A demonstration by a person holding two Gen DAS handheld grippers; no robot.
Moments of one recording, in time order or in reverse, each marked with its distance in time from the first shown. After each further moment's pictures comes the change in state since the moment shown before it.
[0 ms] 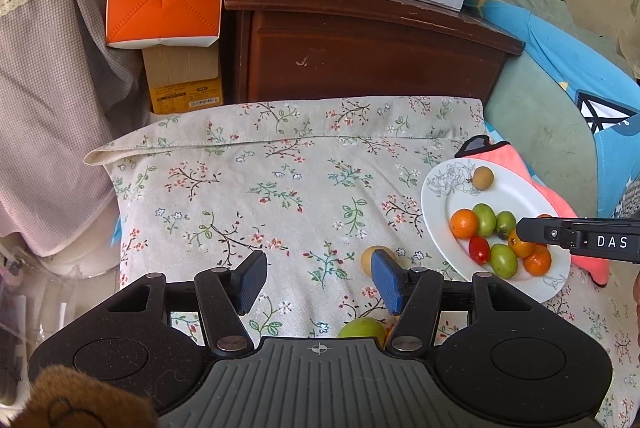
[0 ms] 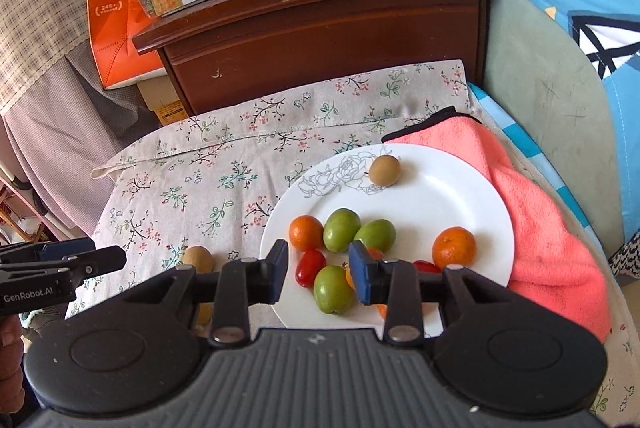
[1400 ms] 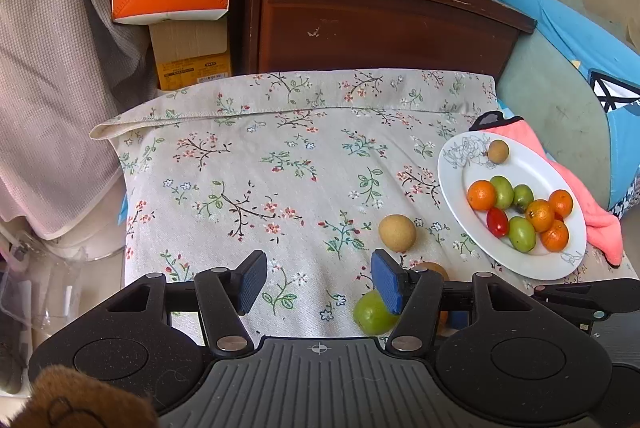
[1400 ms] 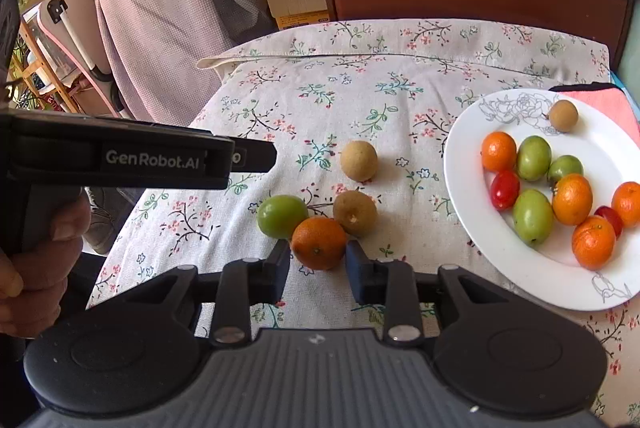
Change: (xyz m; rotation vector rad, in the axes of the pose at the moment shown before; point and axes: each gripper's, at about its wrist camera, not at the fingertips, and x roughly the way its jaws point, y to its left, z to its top) left arm 0.009 0.007 -0.012 0.001 0.060 0.022; right arm 0.032 0.089 -0.062 -0.236 0.135 0.202
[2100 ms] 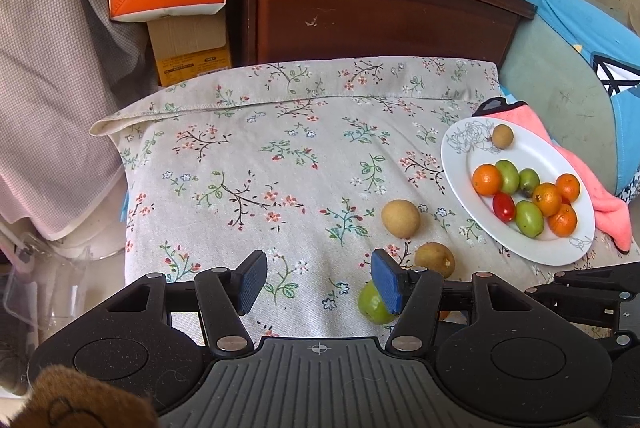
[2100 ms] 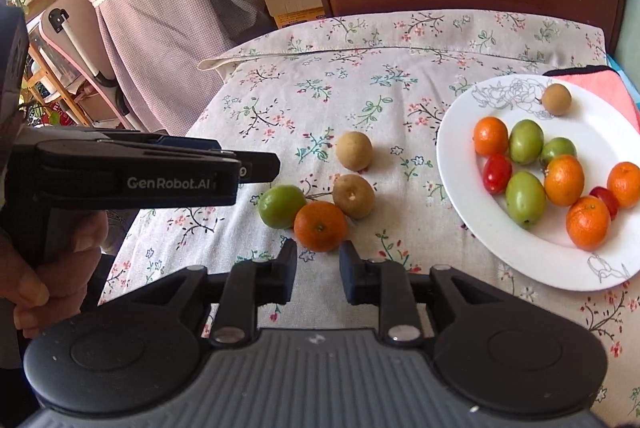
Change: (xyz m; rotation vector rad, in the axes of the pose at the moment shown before) left arm 0.005 -0.002 -0.006 0.028 0.014 0.026; right arm -0.008 -0.007 -0.002 0.038 0.004 0.031
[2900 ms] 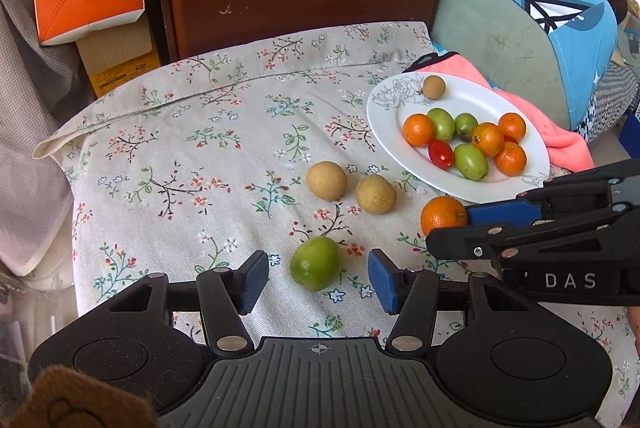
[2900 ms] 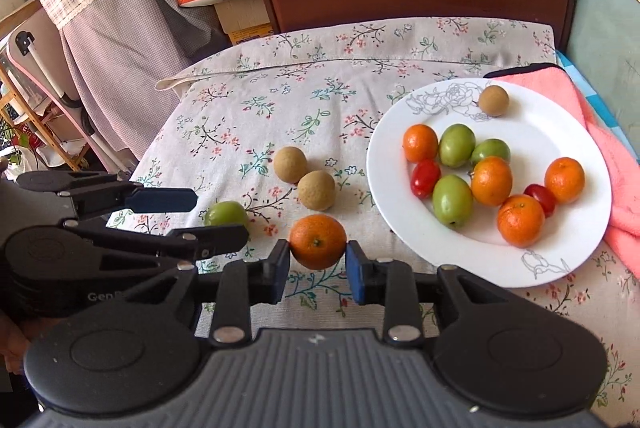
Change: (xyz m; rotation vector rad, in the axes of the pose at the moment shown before) left arm 0.005 -0.036 -0.019 0.183 0.032 -0.110; right arm -0.019 -0.027 0.001 0.063 -0.024 -0.101
